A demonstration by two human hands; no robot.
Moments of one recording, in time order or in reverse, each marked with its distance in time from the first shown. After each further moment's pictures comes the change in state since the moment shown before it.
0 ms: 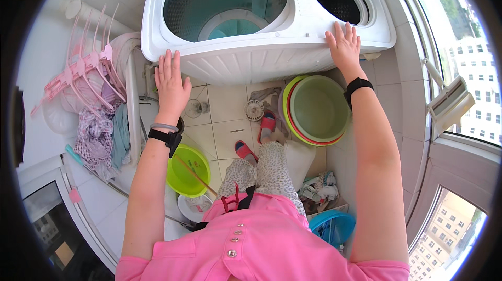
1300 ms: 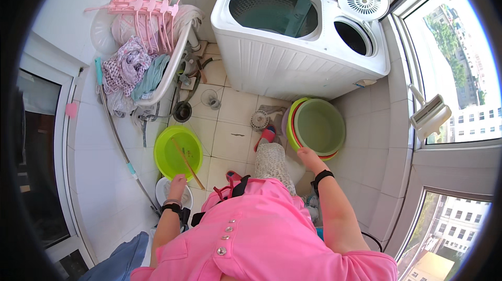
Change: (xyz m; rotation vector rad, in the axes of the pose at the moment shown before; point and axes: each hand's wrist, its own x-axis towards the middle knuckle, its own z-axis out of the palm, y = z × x) left_hand -0.559 -0.009 0.002 -0.839 -0.222 -1.213; right_hand -0.361 -0.010 0.017 0.677 -1.016 0.224
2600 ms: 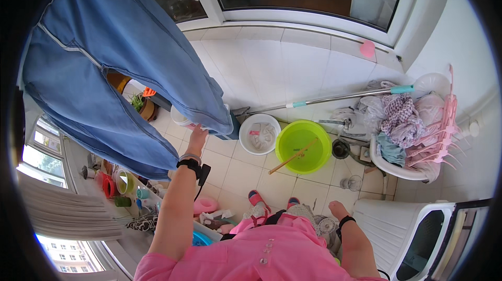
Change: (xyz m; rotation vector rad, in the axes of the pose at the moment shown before) left_hand -0.345 -0.096 -0.098 -0.544 1.389 -0.647; right_hand 0.203 -0.264 0.271 -1.222 -1.100 -0.940
